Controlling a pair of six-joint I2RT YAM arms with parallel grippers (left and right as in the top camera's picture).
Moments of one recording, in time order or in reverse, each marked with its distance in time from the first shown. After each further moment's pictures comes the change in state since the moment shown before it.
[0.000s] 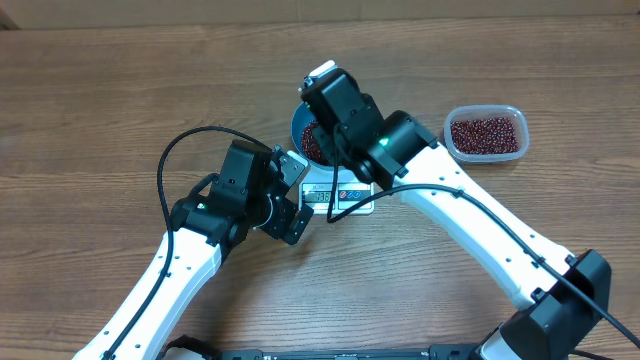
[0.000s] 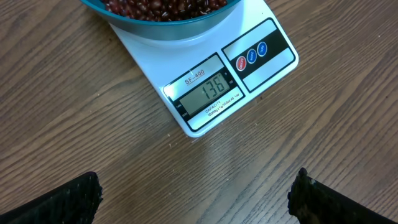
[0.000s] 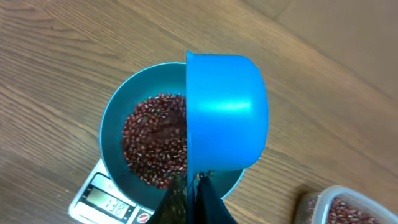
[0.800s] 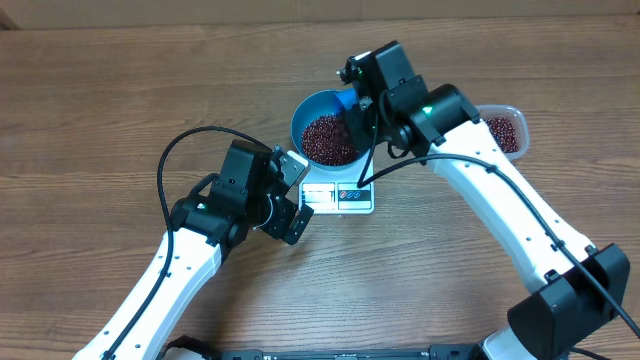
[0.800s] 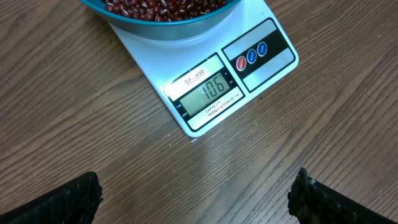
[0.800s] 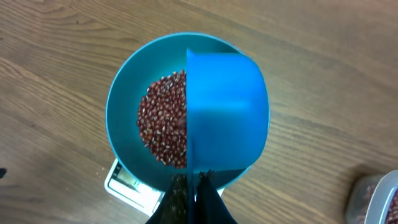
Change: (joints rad) left arm 0.000 0.000 0.000 0.000 0.000 0.000; right arm -0.193 0.000 0.000 -0.058 -0.352 0.034
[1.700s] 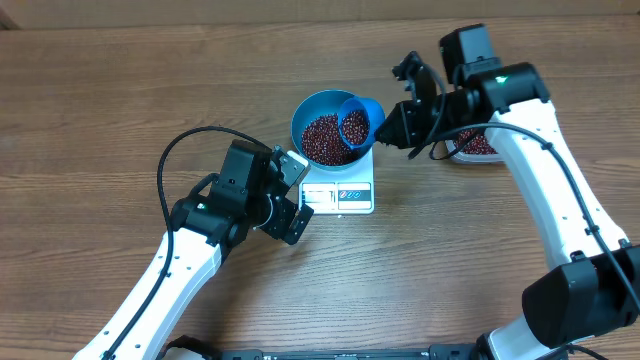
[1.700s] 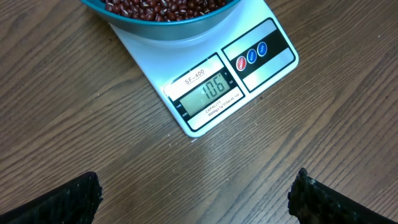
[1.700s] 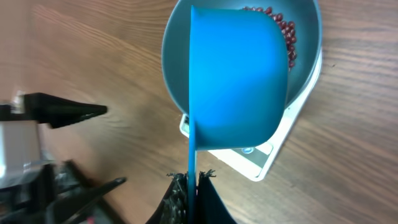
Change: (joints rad) left arm 0.000 0.000 0.000 0.000 0.000 0.000; right arm -0.272 0.000 0.000 -0.207 -0.581 -0.063
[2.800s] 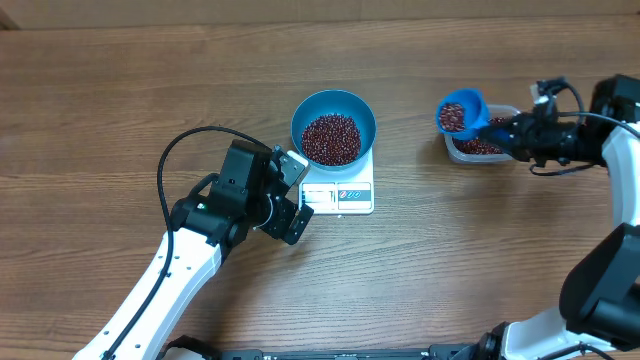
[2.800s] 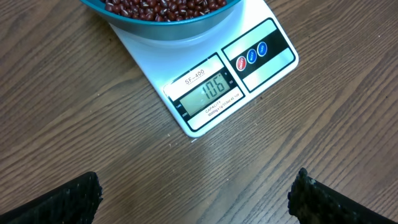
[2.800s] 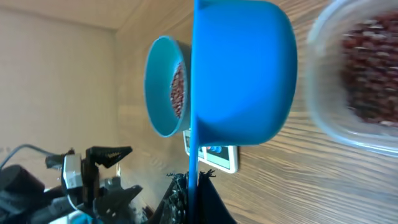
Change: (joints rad) left arm 0.000 0.000 0.000 0.000 0.000 0.000; right arm -0.615 0.006 -0.223 -0.022 -0.445 -0.151
